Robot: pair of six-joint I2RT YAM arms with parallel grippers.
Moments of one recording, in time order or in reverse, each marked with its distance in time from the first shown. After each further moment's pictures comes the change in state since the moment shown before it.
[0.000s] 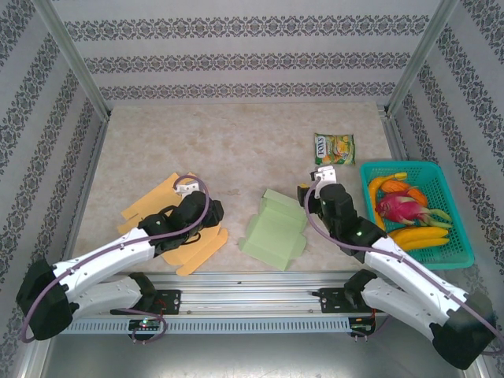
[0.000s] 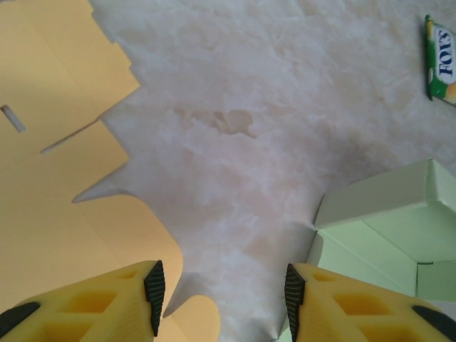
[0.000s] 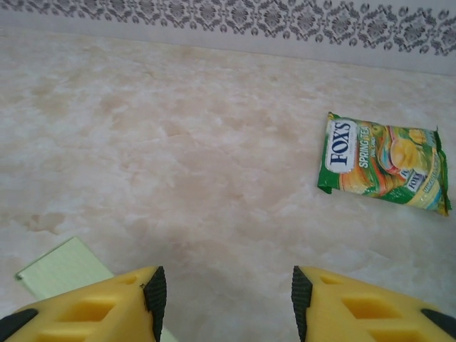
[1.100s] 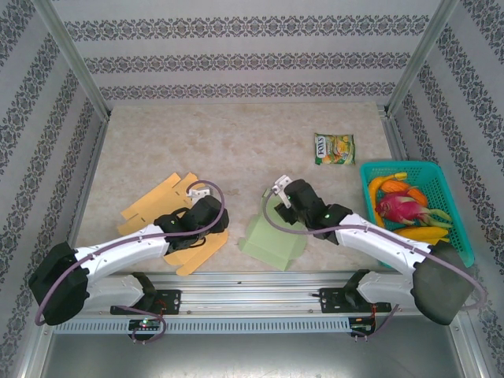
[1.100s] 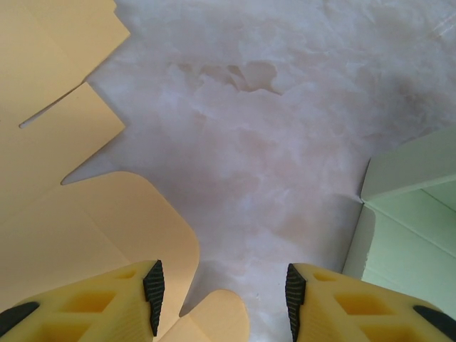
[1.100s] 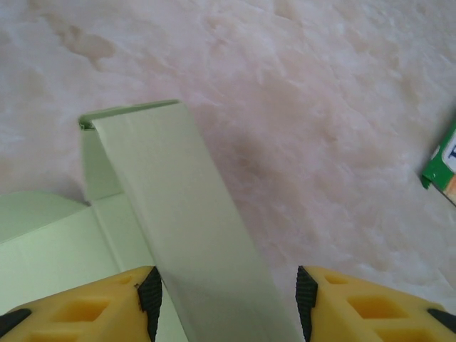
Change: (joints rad) left arm -0.035 0.132 -0.024 0.065 0.001 0.059; right arm 0.083 0.372 0.141 -0.123 -0.097 -0.269
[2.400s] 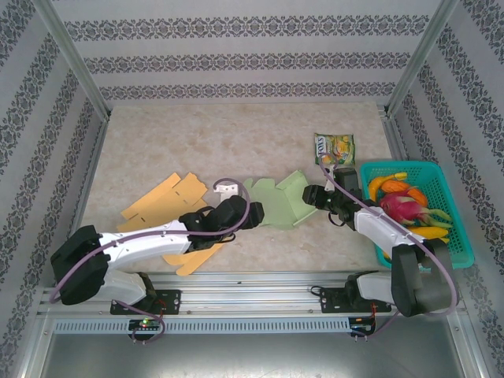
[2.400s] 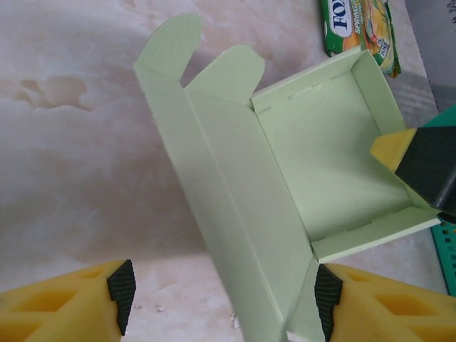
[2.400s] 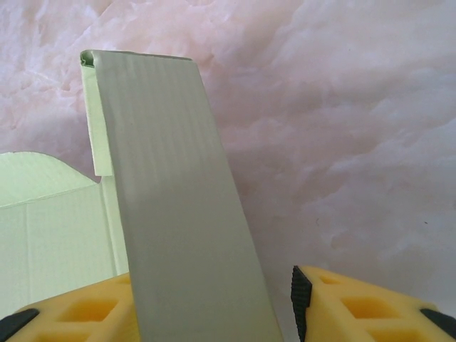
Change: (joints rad) left arm -0.161 0.199 0.165 0.218 -0.019 -0.111; right arm -0.528 0.069 -0.128 0.182 -0.508 0.527
